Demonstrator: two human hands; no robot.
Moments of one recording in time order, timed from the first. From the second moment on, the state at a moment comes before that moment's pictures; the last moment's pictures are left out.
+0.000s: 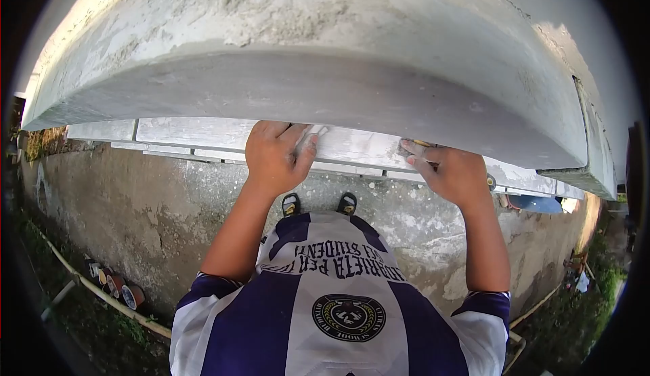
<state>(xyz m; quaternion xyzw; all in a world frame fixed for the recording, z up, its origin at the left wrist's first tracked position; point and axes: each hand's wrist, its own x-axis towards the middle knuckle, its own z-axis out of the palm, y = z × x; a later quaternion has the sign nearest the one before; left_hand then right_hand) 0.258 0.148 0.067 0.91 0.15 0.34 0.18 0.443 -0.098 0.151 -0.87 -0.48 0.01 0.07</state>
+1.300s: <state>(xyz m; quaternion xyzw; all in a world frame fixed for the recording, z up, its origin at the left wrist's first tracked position) 0.243 0.052 0.086 0.59 0.20 -0.05 0.78 0.342 -0.064 0.108 -0.67 -0.04 0.30 0.68</state>
